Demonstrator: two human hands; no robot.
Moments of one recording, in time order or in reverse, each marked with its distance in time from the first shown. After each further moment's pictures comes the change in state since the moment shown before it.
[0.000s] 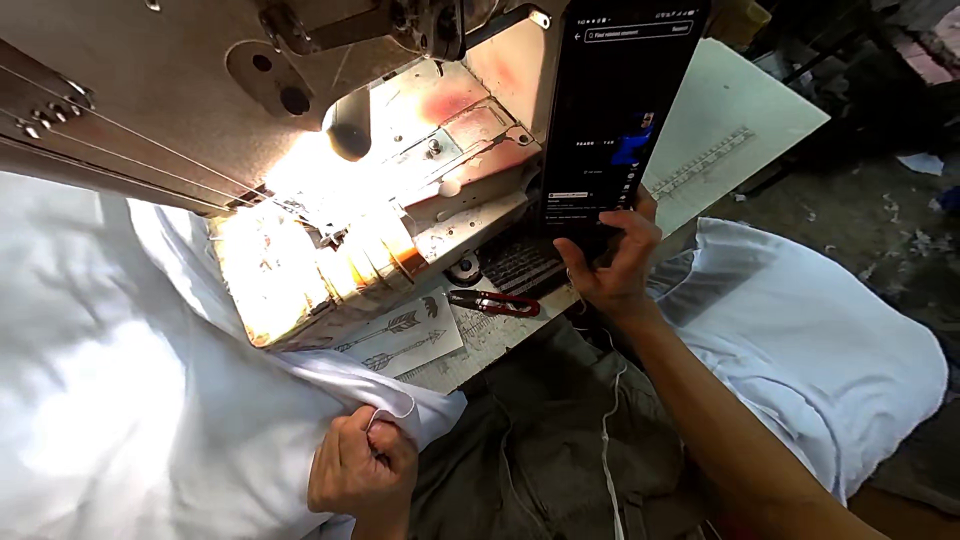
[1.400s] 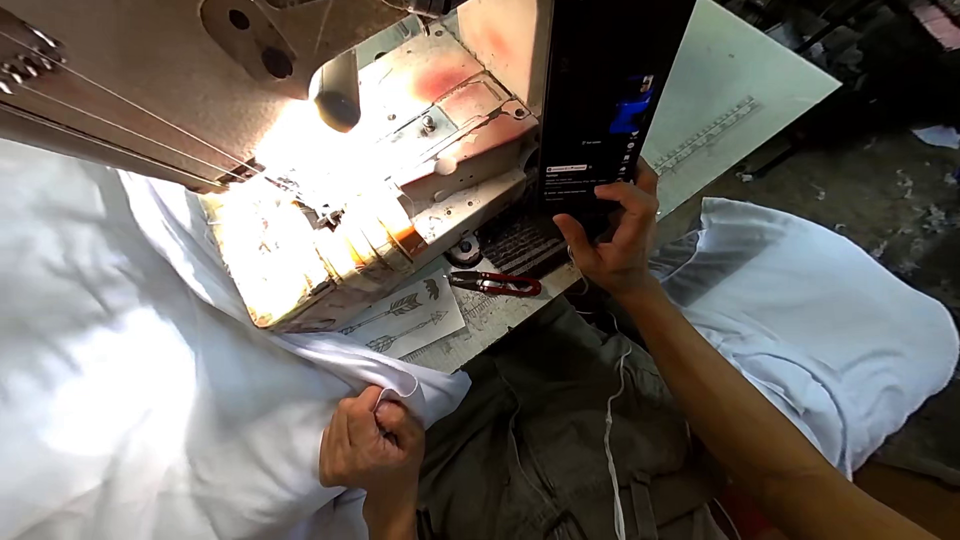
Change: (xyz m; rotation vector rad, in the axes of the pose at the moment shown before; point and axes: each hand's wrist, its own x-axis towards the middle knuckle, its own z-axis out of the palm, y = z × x) left_hand -0.001 -0.001 0.001 -0.005 0.024 0.030; right_hand 0.001 -0.009 -0.004 -0.037 -0.041 0.042
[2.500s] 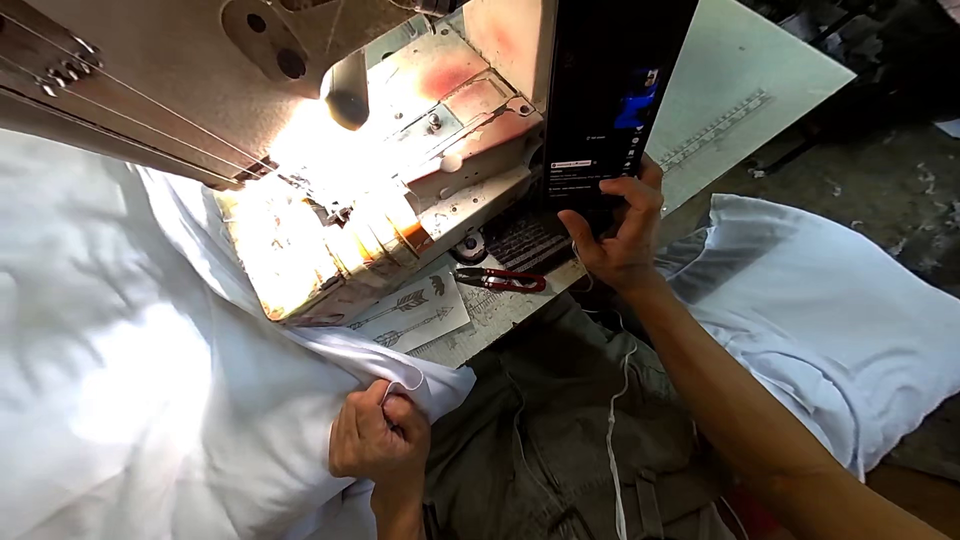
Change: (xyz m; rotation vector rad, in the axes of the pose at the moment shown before) left_hand -0.001 -0.001 0.001 -0.012 0.012 0.008; right_hand -0.002 0.001 0.000 0.030 -0.005 0.014
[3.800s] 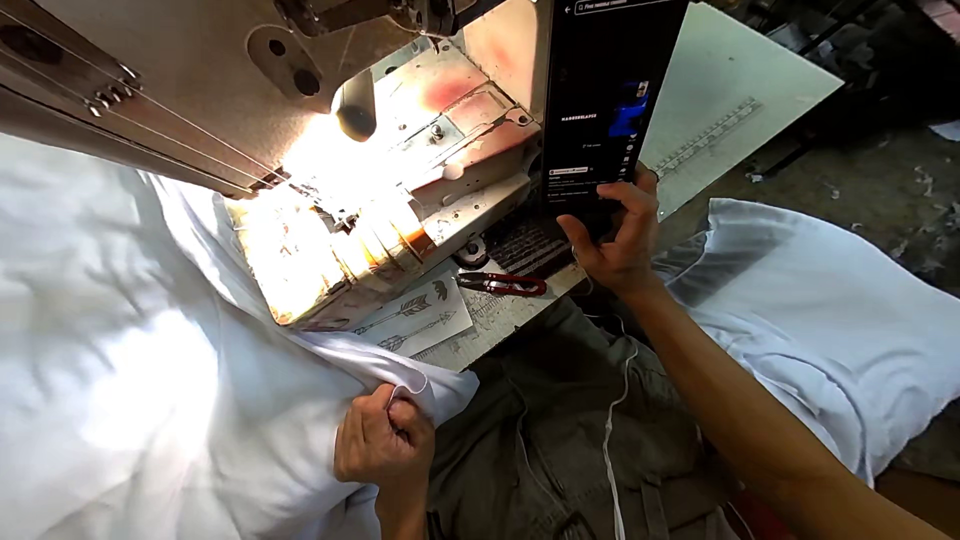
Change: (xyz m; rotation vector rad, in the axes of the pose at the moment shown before) left_hand 0.000 -0.001 0.000 -0.010 0.011 0.012; right_hand 0.002 0.000 0.001 -0.028 0.020 -0.022
